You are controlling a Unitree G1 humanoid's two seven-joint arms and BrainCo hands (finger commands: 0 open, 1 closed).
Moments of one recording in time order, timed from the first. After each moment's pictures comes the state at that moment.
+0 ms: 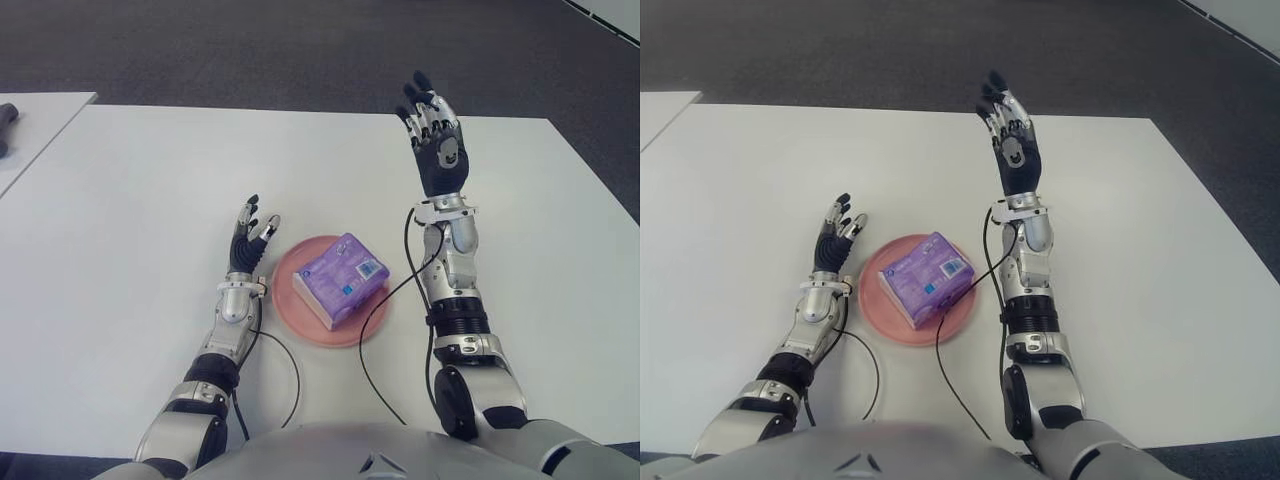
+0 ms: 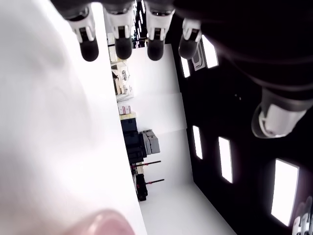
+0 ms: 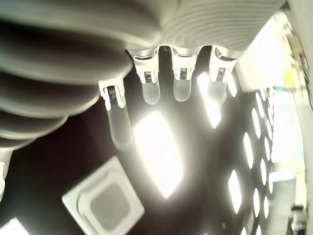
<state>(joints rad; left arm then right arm) -0.19 0.03 0.02 0.75 0.16 -0.63 0.24 -0.47 -0.02 -0.13 0.35 0.36 -0.48 0.33</state>
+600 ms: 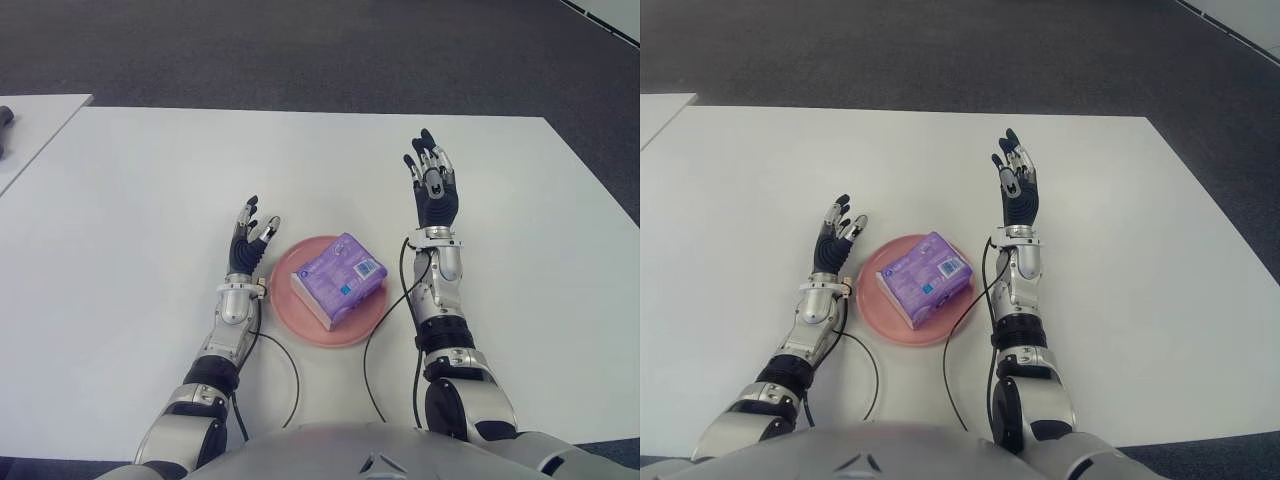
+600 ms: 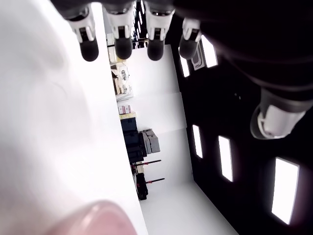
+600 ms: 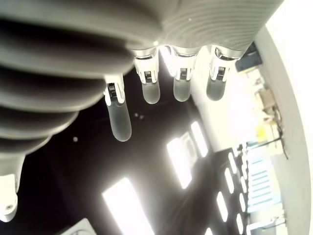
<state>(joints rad) -0.18 0.03 0.02 0.73 0.17 -0.62 0.24 -0.41 0.04 -0.18 0.53 0.32 -0.55 0.25</state>
